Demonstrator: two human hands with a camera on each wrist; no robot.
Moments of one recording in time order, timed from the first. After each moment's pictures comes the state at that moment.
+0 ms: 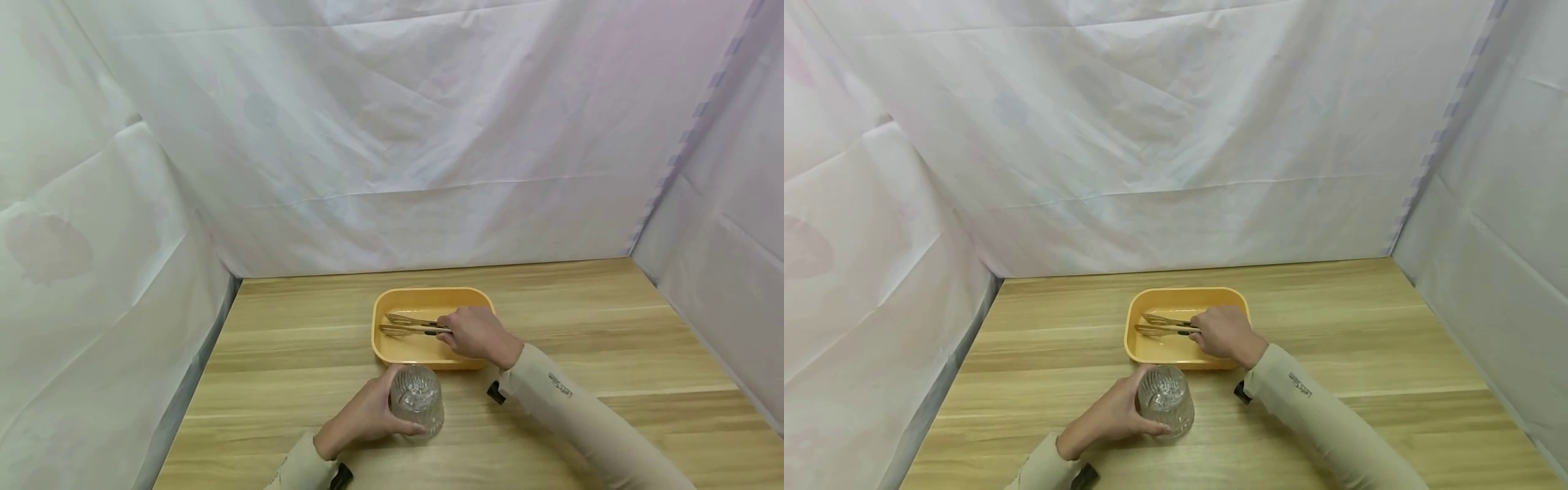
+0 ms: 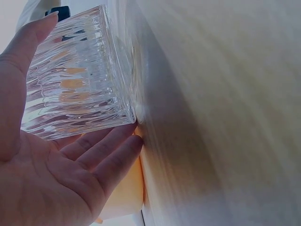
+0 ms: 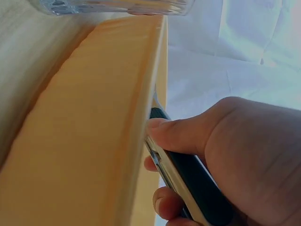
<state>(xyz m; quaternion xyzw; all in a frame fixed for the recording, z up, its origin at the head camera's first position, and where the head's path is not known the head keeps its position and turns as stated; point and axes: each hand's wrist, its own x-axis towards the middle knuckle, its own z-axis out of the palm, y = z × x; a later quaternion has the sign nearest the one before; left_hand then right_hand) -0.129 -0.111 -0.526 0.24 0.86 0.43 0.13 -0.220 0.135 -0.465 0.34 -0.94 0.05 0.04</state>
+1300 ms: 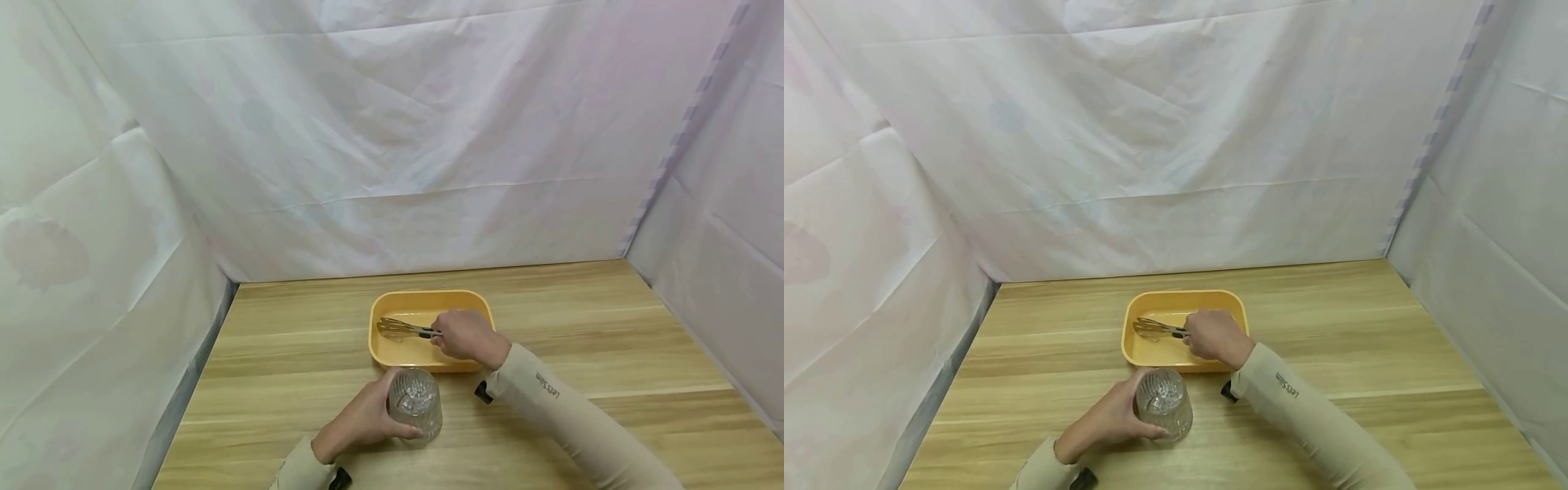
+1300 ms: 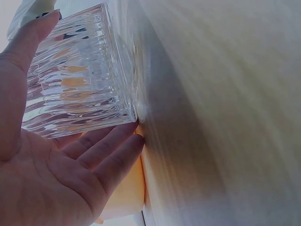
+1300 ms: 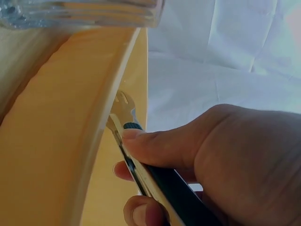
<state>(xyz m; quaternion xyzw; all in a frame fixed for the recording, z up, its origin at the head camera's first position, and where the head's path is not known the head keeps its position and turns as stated) -0.130 -0.110 -0.526 0.24 0.86 0.43 0.14 -0.215 0.116 -0.448 0.28 -0.96 0.05 -0.05</state>
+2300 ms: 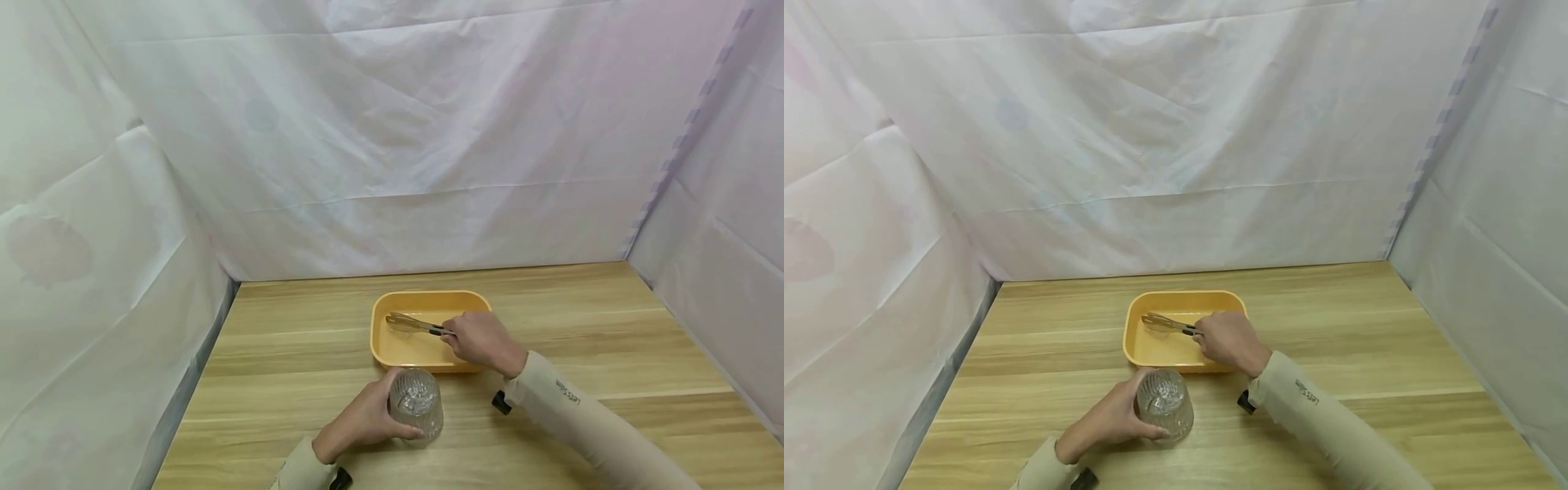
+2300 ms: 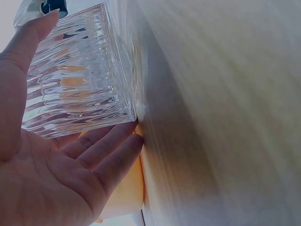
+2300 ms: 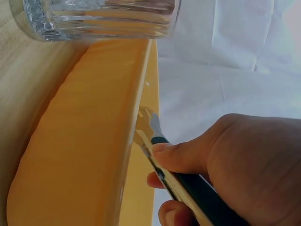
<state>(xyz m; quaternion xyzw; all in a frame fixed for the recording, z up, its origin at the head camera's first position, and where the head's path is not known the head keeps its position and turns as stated) -0.128 -0.111 -0.526 0.25 0.86 0.43 0.13 -0.209 0.139 -0.458 0.29 -0.96 0.06 0.04</state>
